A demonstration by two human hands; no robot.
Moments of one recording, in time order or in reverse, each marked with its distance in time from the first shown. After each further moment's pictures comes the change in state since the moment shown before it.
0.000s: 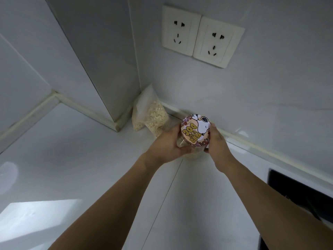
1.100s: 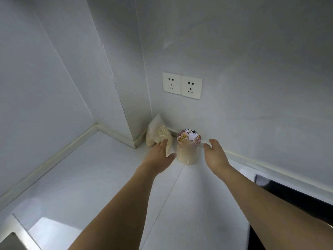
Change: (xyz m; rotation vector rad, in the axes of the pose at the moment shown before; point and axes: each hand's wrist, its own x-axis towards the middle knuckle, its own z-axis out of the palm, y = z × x) left_hand -0.114 0.099 -0.023 0.460 0.146 -0.249; right_hand -0.134 -0.032 -0.057 -0.254 0.047 -0.248
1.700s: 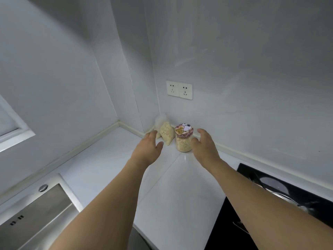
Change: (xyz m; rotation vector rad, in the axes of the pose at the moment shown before) left_hand -0.184 0.091 -0.018 0.098 0.299 -0.105; right_hand -0.171 -0.002 -0.098 0.040 -0.083 -0.372
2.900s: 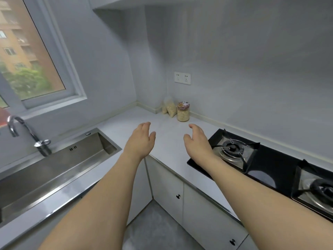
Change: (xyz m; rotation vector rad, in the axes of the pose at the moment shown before) left_hand -0.408 0.063 -0.055 -0.036 0.236 -0.033; right_hand -0.389 -0.020 -0.095 -0.137 -0.146 -0.136
